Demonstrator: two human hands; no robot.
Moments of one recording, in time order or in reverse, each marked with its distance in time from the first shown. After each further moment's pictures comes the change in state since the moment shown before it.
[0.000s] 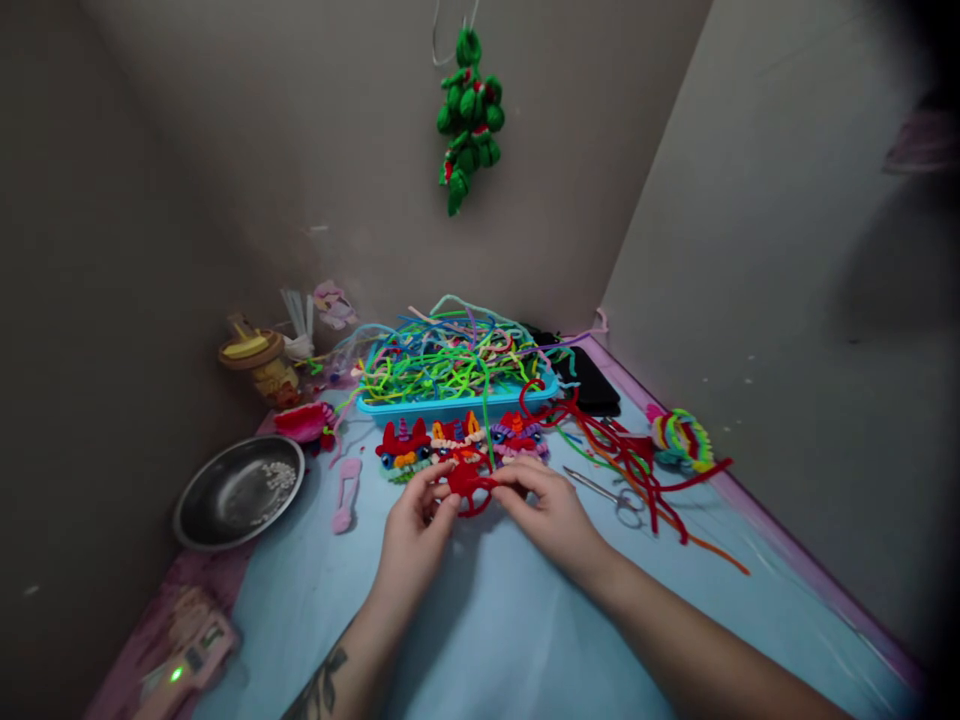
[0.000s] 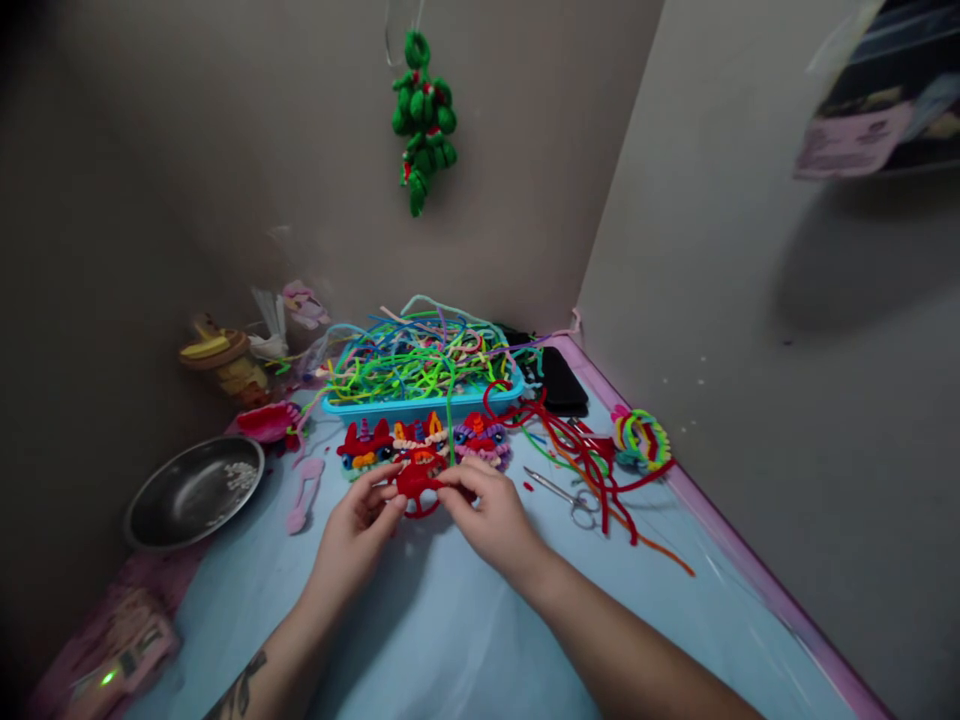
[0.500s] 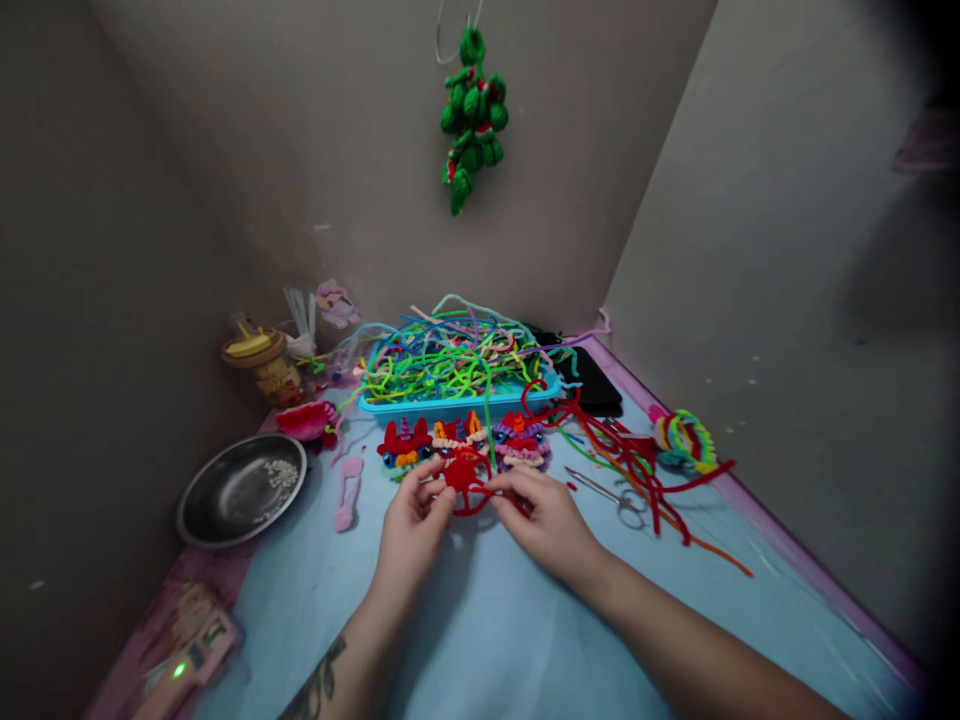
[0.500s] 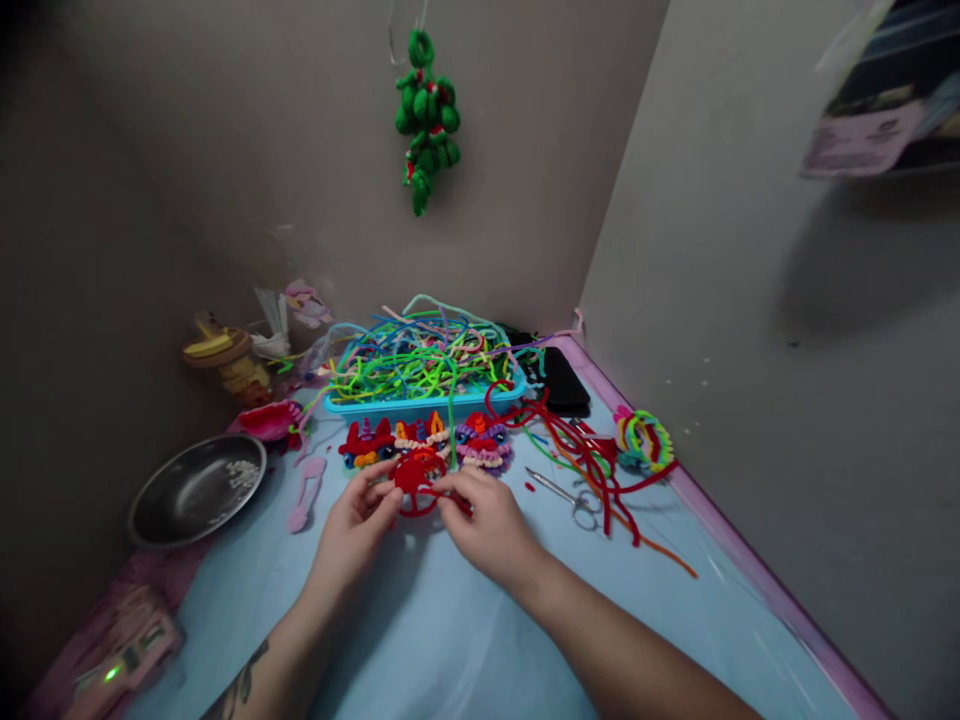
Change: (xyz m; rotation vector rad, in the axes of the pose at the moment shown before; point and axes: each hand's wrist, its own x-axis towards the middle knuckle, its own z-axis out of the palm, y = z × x) left_hand 0.004 -0.008 -0.001 -0.137 0.052 -0.058; right_hand -0.004 0.000 0.005 -0.081 -0.014 -0.050
